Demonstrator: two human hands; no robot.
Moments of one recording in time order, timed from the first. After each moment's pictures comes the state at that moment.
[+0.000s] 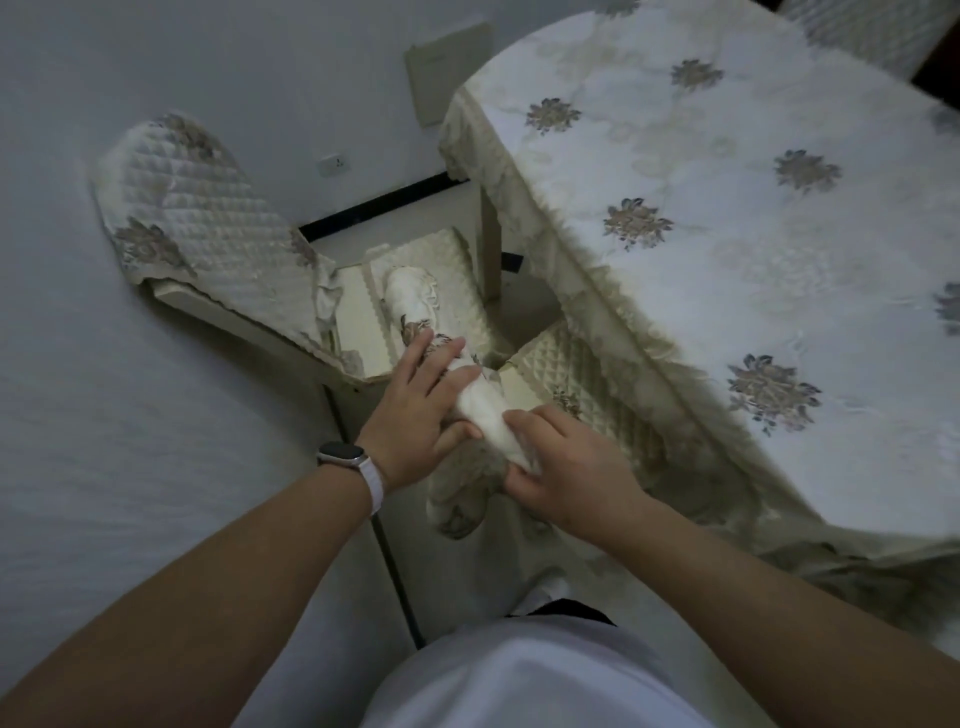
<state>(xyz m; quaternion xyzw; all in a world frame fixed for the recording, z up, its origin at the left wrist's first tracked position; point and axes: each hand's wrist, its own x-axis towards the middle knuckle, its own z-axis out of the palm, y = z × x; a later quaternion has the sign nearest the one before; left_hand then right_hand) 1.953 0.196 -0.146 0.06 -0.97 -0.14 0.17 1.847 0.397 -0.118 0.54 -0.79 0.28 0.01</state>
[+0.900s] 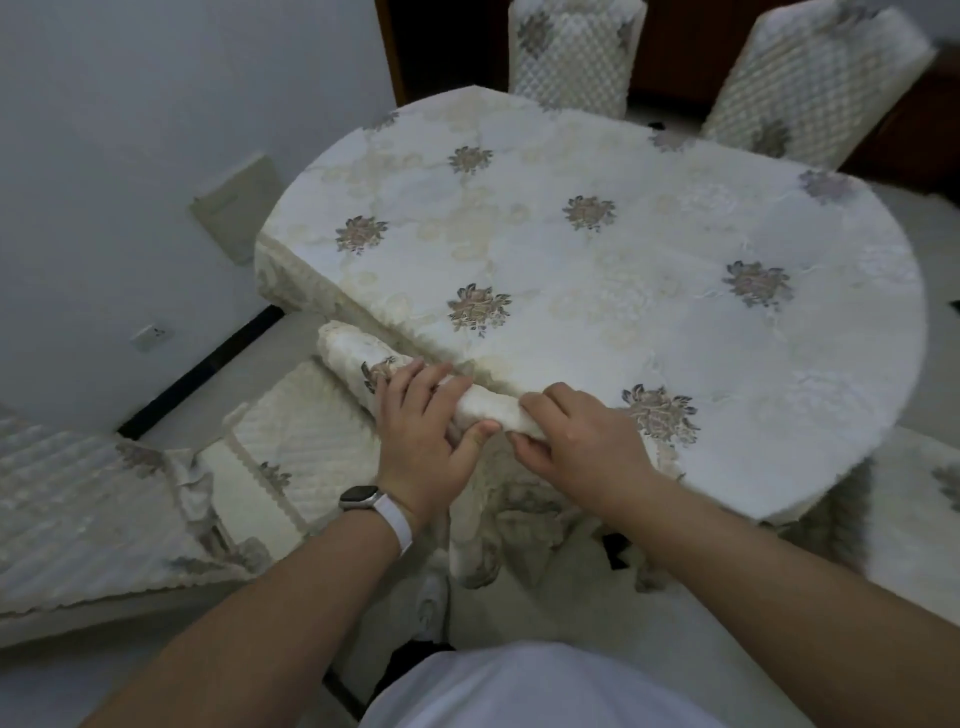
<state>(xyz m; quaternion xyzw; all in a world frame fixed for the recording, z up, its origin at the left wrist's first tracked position) 1.756 0.209 -0.104 -0.02 -0.93 -0.20 0.30 1.710 0.402 -0.088 0.35 -0.89 0.19 0.24</state>
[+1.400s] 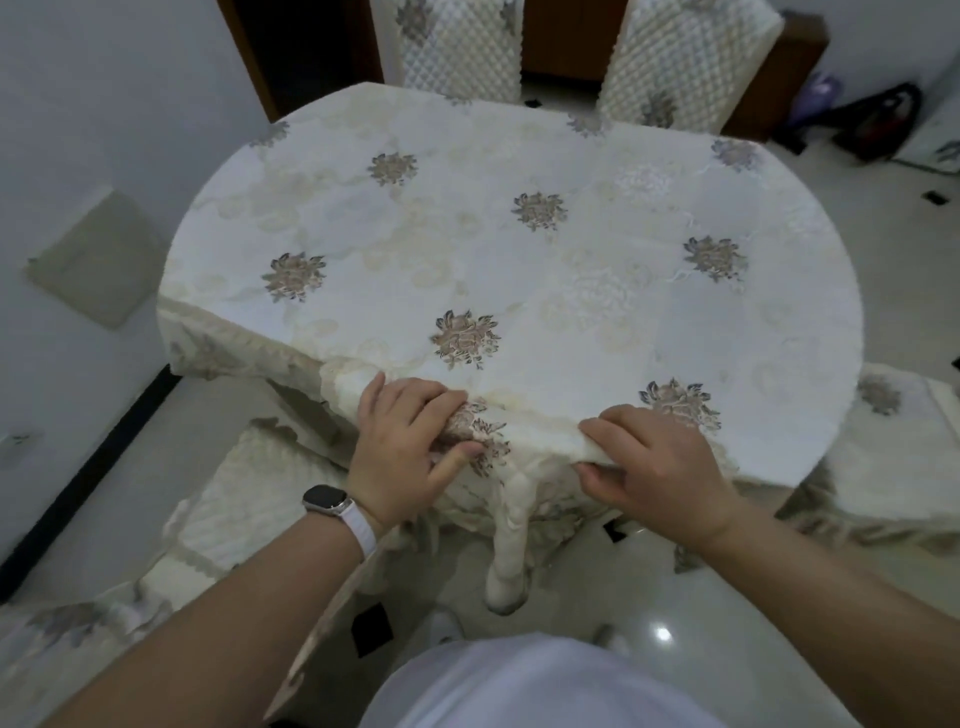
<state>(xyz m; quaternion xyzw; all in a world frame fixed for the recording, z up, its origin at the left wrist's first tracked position) 1.665 0.076 -0.107 -0.23 -0.92 -0.22 0.23 1.693 0.361 -0.092 0.28 -0.91 0.14 0.29</state>
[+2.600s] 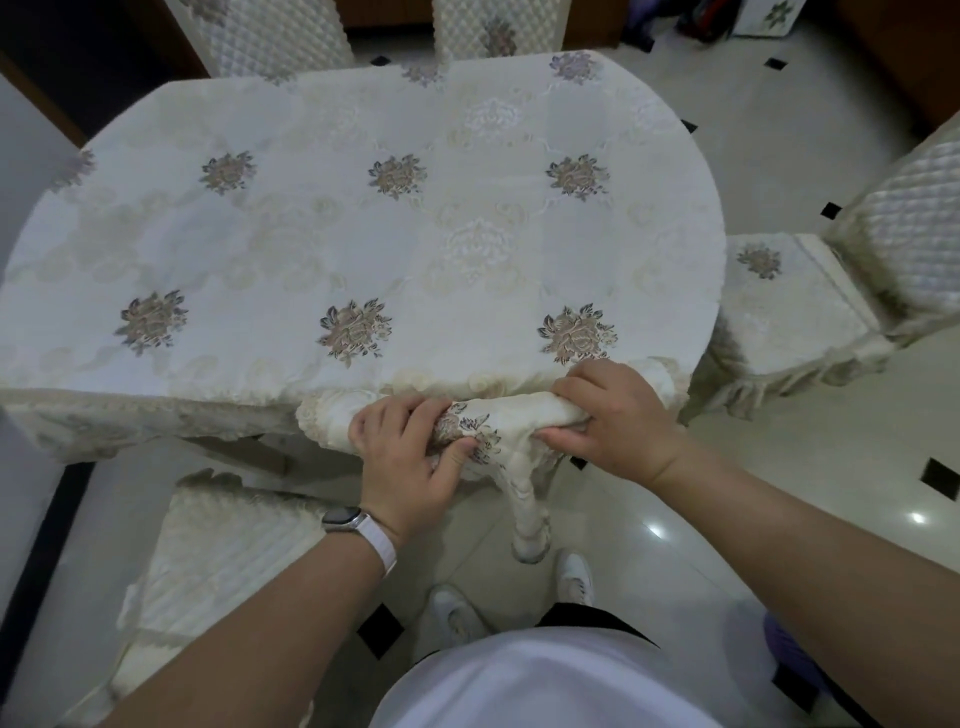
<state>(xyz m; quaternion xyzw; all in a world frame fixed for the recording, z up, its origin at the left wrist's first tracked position) 1.690 0.167 -0.134 -0.25 -0.90 -0.32 0.17 1.727 0.426 -0.133 0.16 -0.93 0.24 0.24</state>
